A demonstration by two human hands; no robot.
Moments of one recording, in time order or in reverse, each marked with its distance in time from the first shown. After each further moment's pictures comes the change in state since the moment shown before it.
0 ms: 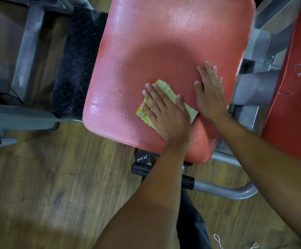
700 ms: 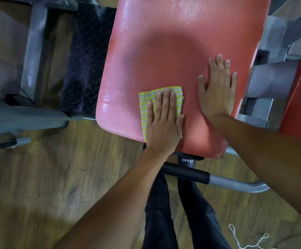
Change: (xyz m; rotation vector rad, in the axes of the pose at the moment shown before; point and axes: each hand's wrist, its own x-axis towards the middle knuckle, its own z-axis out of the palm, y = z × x) left_hand 0.003 -0.085 -0.033 0.259 -0.128 0.592; right_hand -0.008 -0.010 0.030 -0.325 0.218 0.066
